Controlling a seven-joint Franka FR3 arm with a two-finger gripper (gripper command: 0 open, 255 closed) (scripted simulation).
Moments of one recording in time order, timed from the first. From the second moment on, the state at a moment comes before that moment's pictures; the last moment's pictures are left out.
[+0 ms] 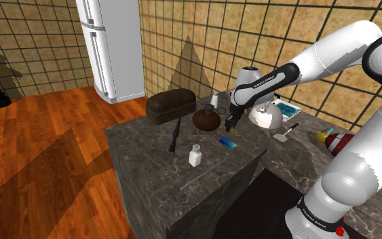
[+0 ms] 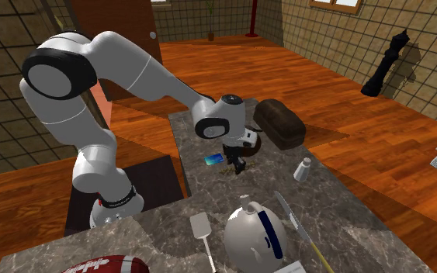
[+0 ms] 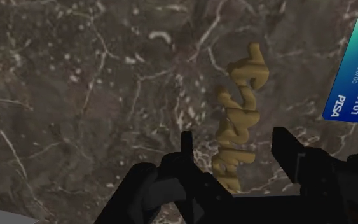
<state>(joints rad) -0.12 -0.05 -0.09 -2.45 -0.02 2.46 -0.28</state>
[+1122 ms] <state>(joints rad) -0.12 -0.12 -0.09 -2.41 -0.03 2.36 -0.28</state>
